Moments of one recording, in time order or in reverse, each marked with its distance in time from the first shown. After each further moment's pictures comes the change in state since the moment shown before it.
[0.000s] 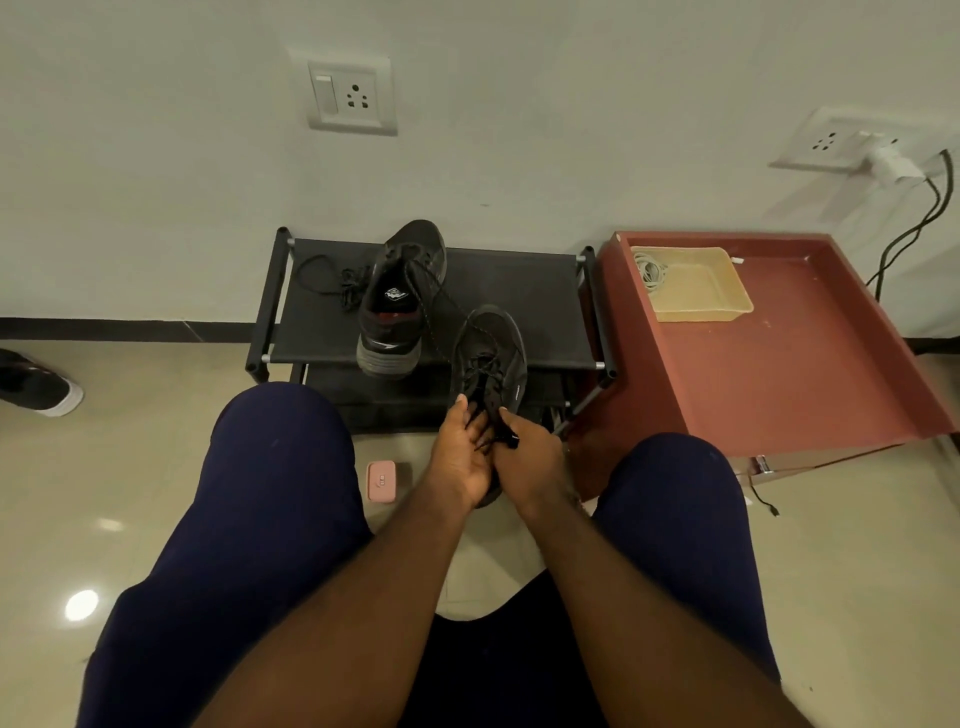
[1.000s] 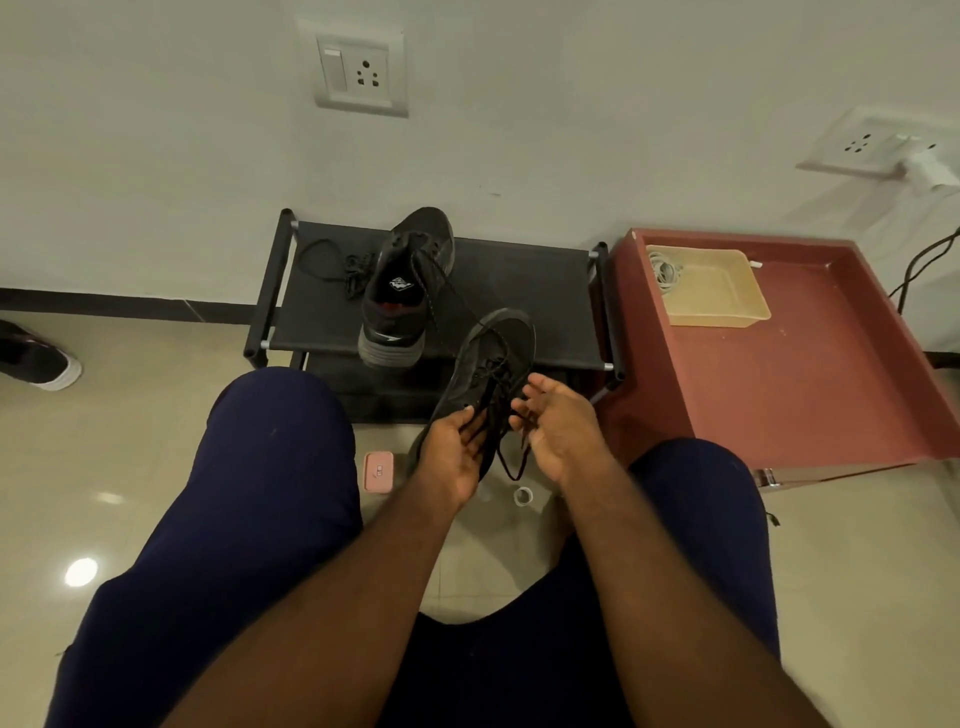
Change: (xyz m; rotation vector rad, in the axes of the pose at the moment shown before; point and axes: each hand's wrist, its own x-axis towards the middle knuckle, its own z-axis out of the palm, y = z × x) left_hand 0.023 0.001 -0.015 0.040 0.067 -0.021; right_hand 0.026 -0.036 -0.039 1.043 -0.013 0.421
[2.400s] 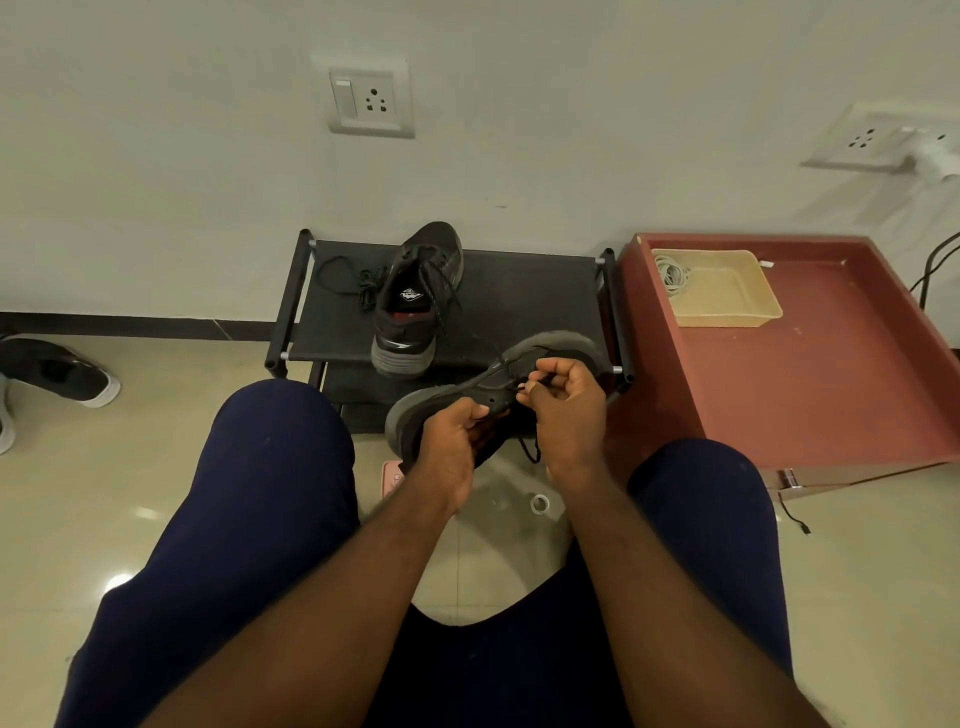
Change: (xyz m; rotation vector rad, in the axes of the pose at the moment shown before) left_hand -0.052 0.018 0.010 0.223 -0.063 0.188; right_hand 0.000 0.010 -0.006 -0.268 0.024 -0.551
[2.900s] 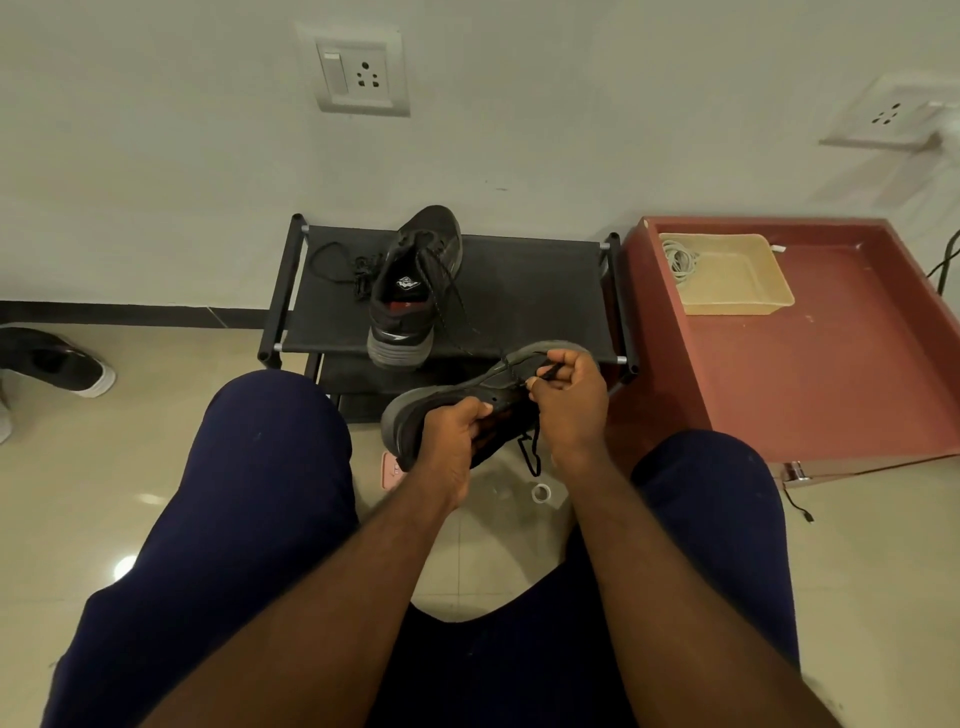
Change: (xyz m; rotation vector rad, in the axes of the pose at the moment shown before) left_hand 0.002 -0.003 0.001 0.166 0.050 0.020; right_hand 0.018 0.011 0.003 -0.209 0.041 0.033
